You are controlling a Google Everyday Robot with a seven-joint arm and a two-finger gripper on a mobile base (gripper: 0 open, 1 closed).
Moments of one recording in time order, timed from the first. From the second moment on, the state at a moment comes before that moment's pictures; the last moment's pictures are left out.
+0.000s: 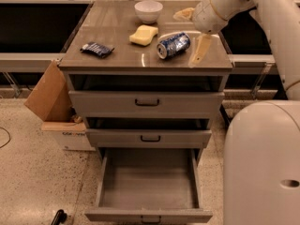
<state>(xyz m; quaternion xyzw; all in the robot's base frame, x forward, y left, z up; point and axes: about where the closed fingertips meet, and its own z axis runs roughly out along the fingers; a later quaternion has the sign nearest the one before) 0.727 -0.124 0.895 -0.76 0.56 0.06 0.33</state>
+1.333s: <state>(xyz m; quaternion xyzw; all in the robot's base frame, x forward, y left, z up) 0.768 -0.119 0.844 -0.73 0.61 0.04 0.29</state>
